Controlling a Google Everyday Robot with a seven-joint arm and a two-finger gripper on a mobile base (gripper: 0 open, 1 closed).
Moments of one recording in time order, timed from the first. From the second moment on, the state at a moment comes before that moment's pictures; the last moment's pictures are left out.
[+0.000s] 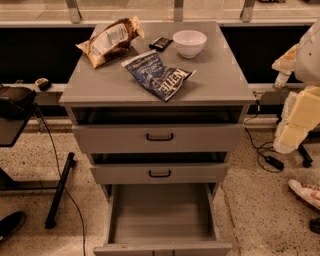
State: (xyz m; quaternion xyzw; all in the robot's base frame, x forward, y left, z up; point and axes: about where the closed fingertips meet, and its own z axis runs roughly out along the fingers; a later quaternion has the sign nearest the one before) arm 0.438 -0.217 0.976 -0.60 0.78 -0.03 0.16
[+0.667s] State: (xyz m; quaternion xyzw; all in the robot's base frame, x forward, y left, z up) arm 0.469 -0.195 0.979 -0.61 0.77 -0.04 0.18
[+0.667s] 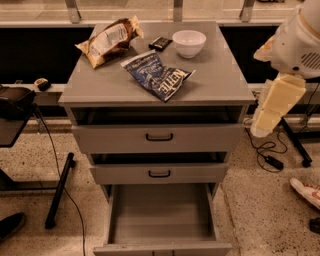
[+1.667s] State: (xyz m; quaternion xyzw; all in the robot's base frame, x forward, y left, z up) arm 0.661 -0.009 0.917 -0.62 0.76 0.03 0.20
